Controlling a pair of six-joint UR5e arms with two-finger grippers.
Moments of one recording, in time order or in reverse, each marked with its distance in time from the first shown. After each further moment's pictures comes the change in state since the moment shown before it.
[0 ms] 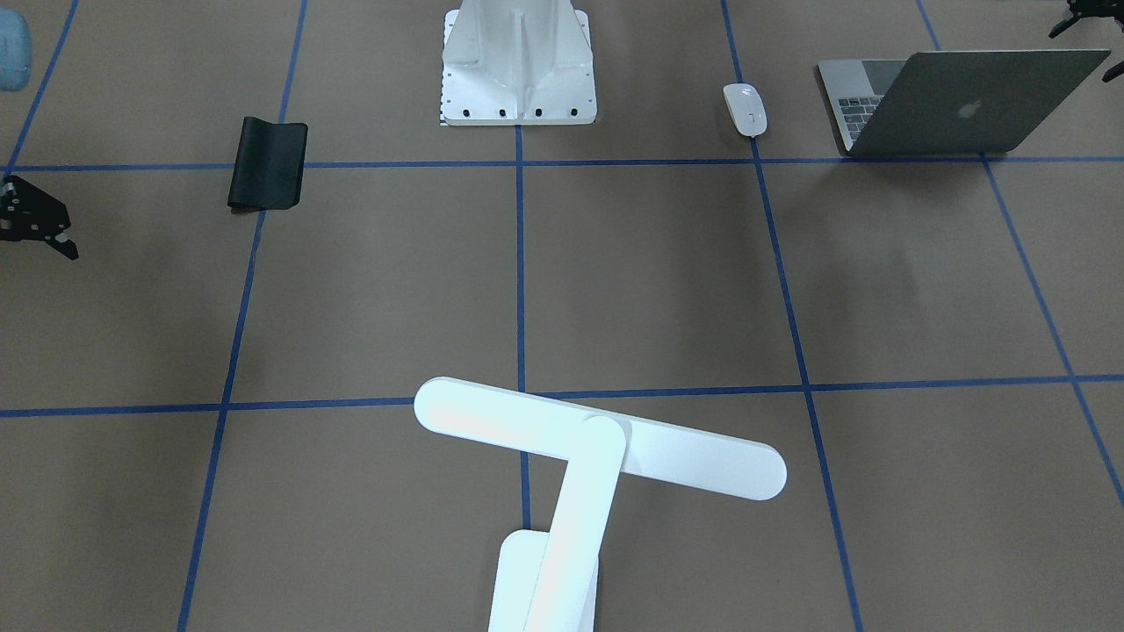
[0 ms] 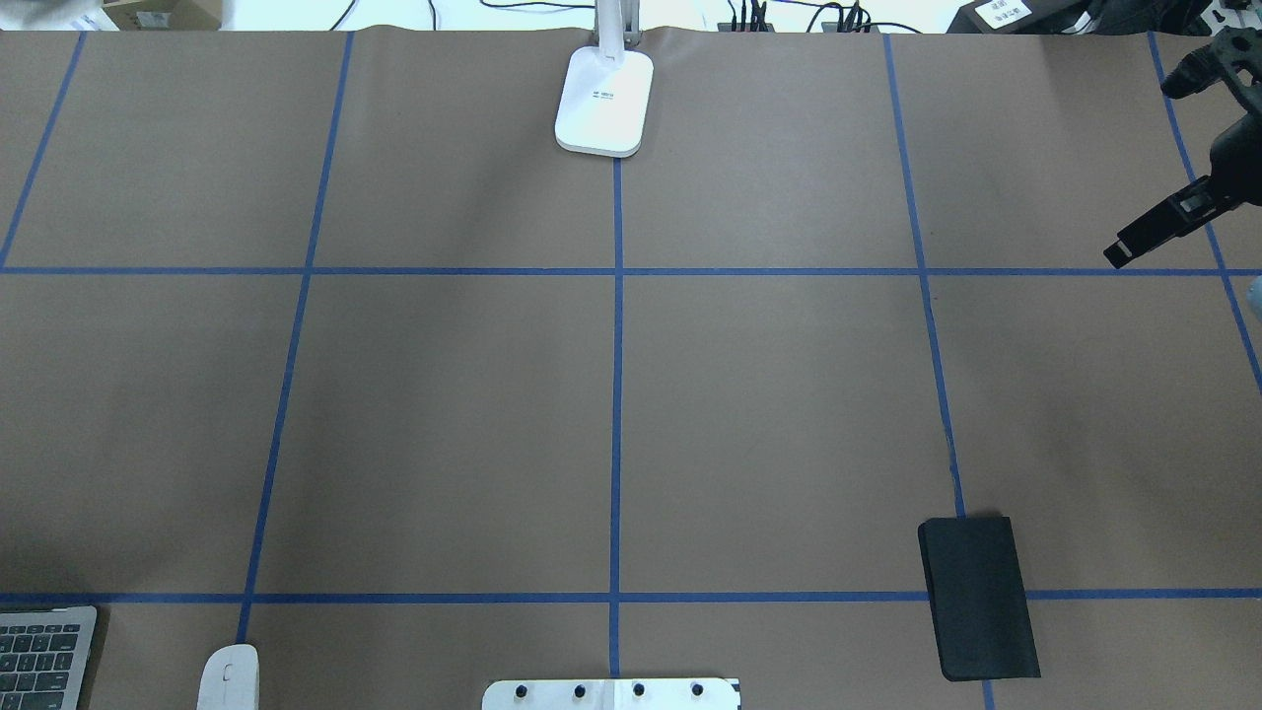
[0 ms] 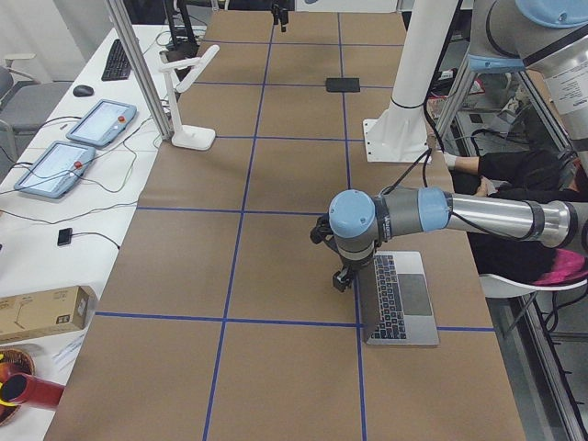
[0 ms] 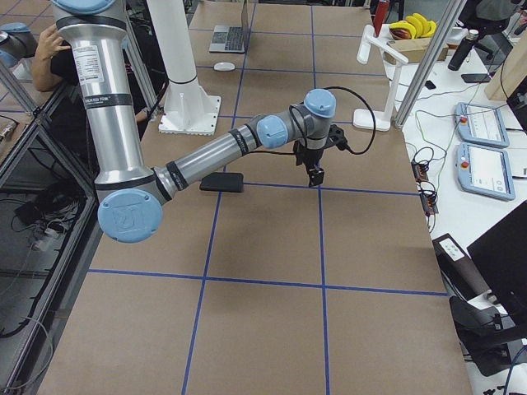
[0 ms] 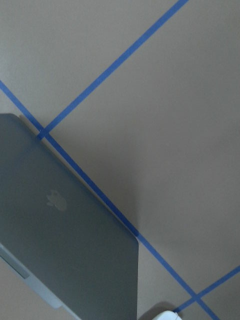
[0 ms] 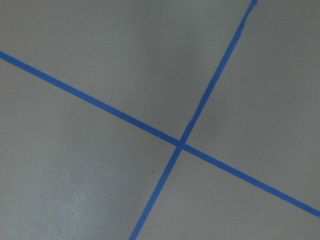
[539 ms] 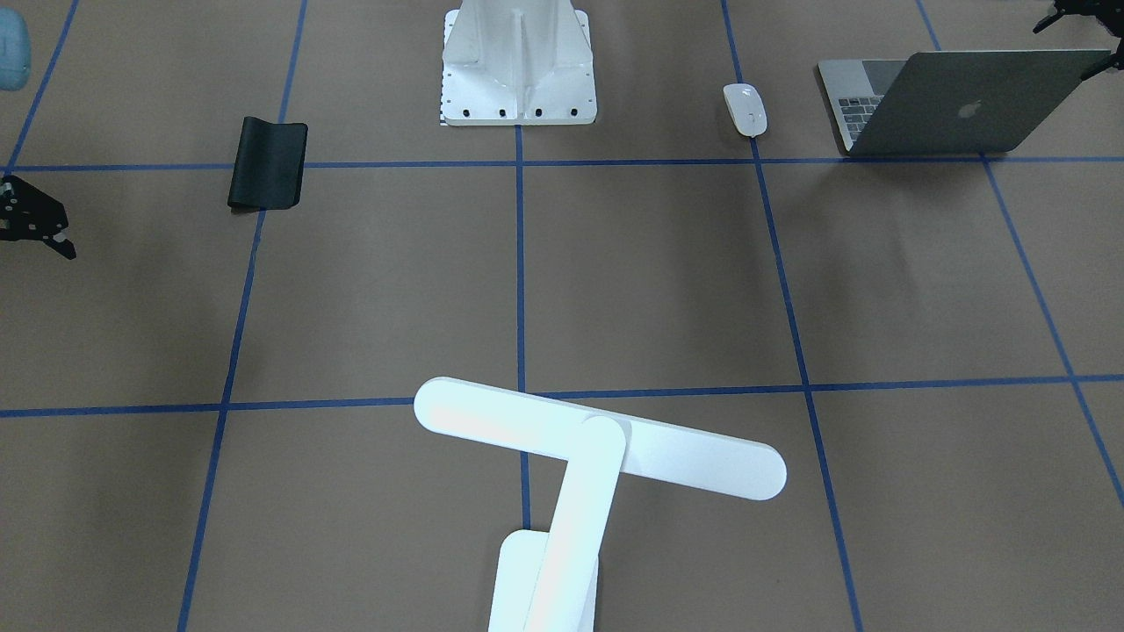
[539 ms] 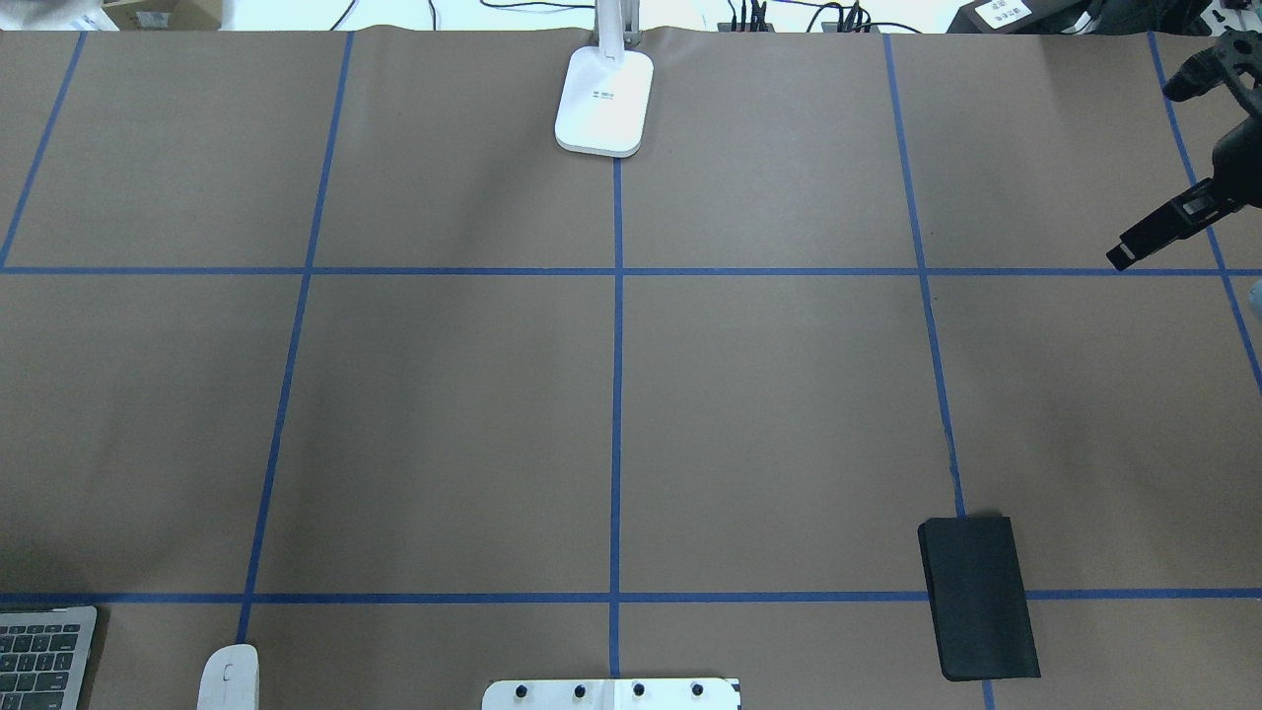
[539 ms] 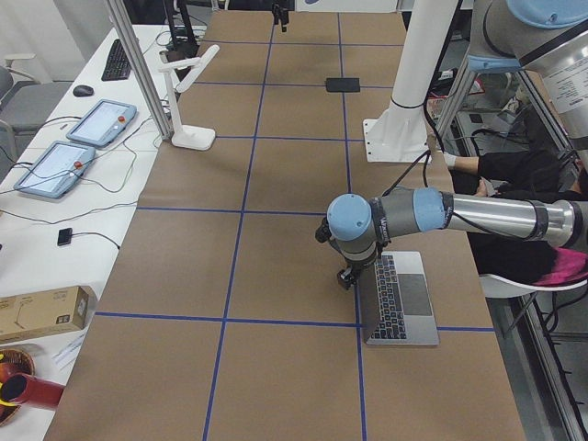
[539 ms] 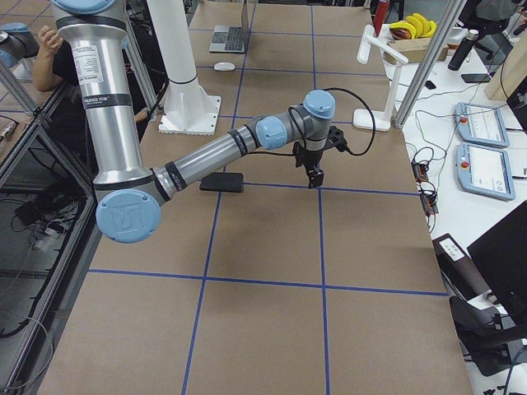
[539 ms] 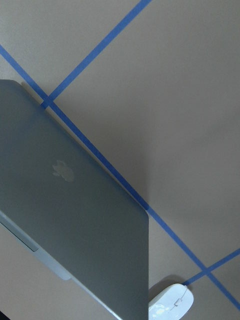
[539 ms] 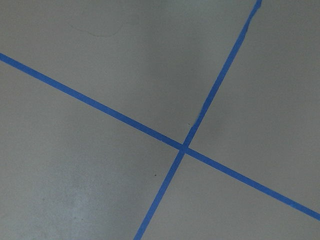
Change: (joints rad) left arm 0.066 0.006 0.001 0.015 -0.009 0.094; right arm 0.001 -0.006 0.001 0.000 -0.012 -0.004
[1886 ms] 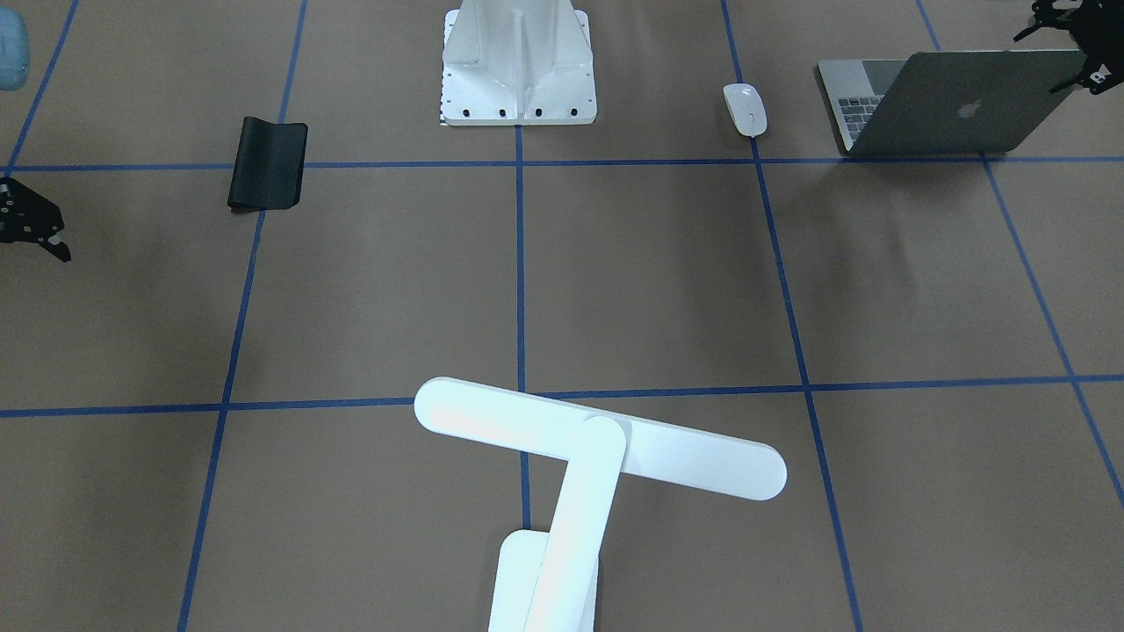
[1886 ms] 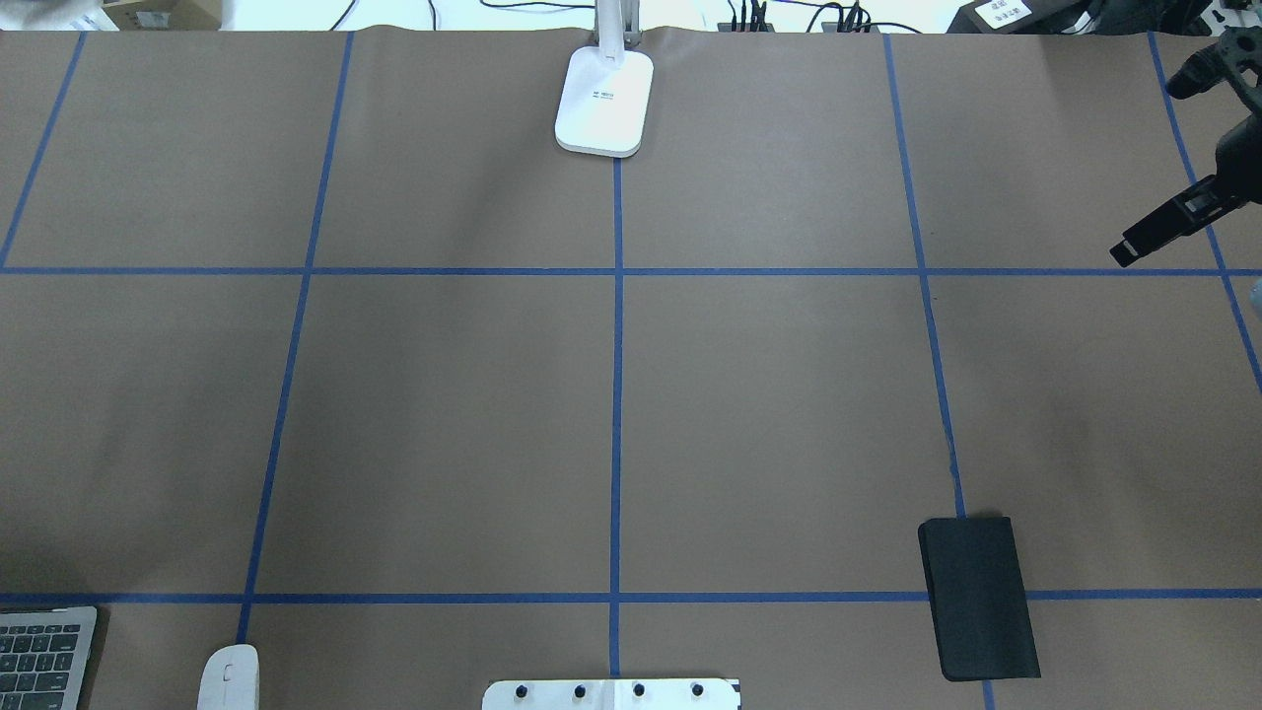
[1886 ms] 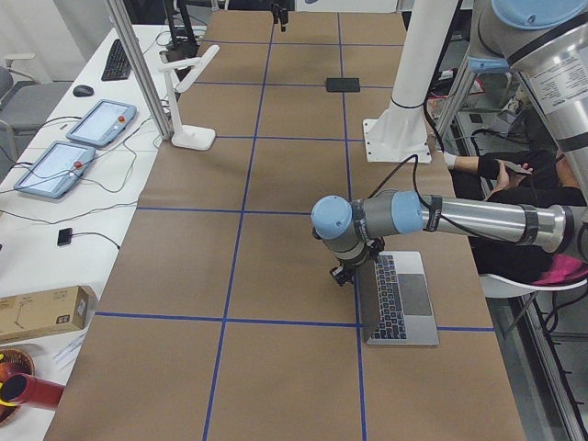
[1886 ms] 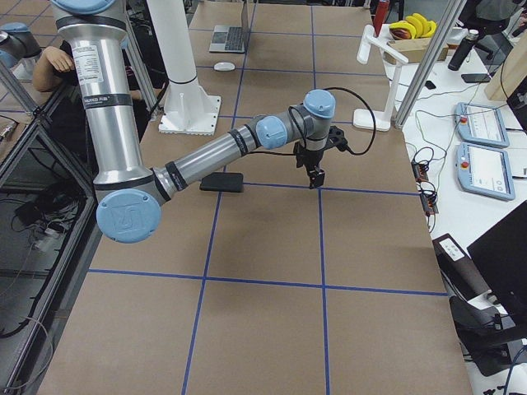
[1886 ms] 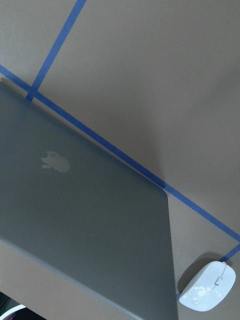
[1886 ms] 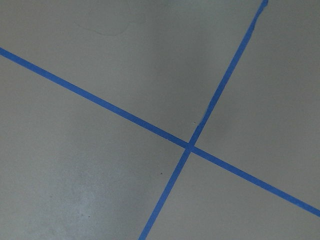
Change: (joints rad) left arm 0.098 -0.055 0.055 -0.015 0.008 0.052; right arm 0.001 0.004 0.000 0.000 -0.009 -0.003
